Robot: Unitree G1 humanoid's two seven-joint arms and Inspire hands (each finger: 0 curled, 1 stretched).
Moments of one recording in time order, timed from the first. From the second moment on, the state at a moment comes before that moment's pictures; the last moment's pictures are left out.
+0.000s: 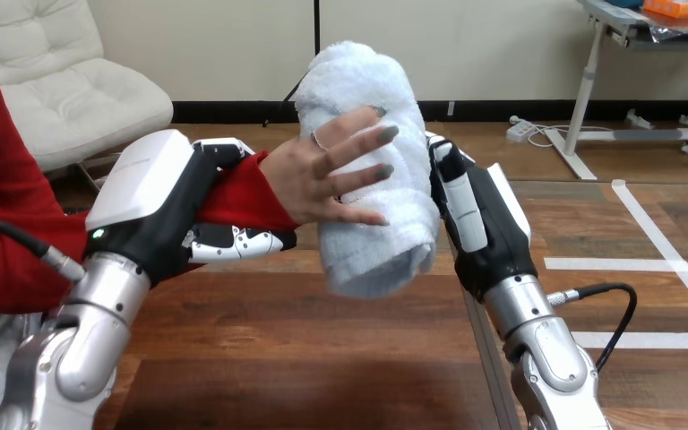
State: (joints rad) left arm -0.13 0.49 -0.08 -0.12 0.52 -0.06 -0.07; right arm -0.33 -0.05 0.02 0.52 0.06 -0.42 0.22
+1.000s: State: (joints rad) left arm -0.03 0.40 -0.02 -0.13 0.26 -0.23 -0.08; right arm -0.18 -0.09 0.01 0.33 0.13 -0.30 0.33
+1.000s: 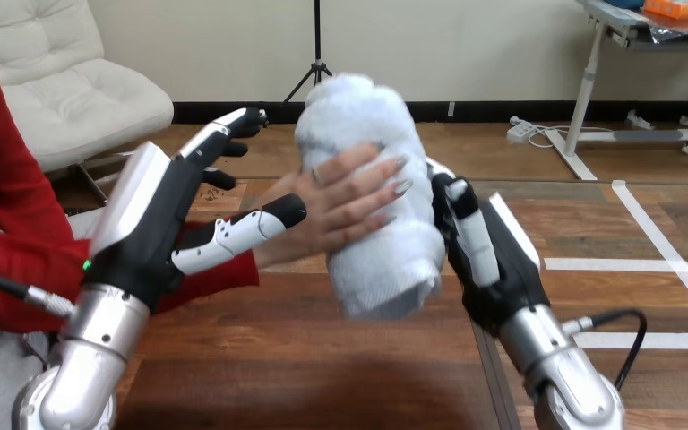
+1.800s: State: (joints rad) left arm 0.10 0.38 -0.01 -0.15 0.19 -0.24 -0.14; right arm -0.03 -0.09 -0.02 0.11 0.20 -0.21 0.35
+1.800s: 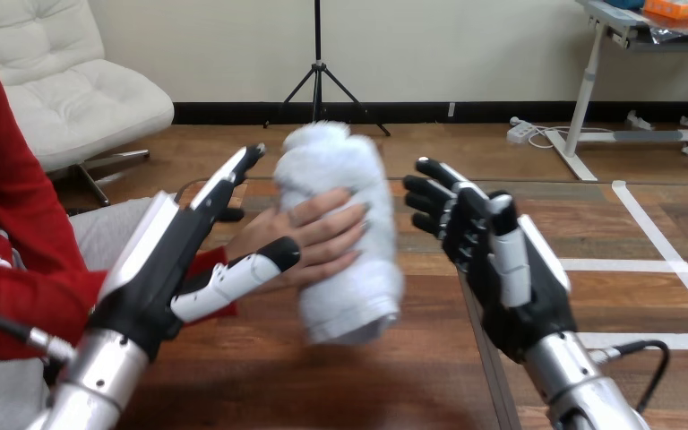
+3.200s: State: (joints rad) left arm 0.32 0.08 -0.05 -0.01 -0.08 -0.58 -0.04; right arm 0.30 -0.08 -0.03 -0.08 0.28 -0.22 0.35
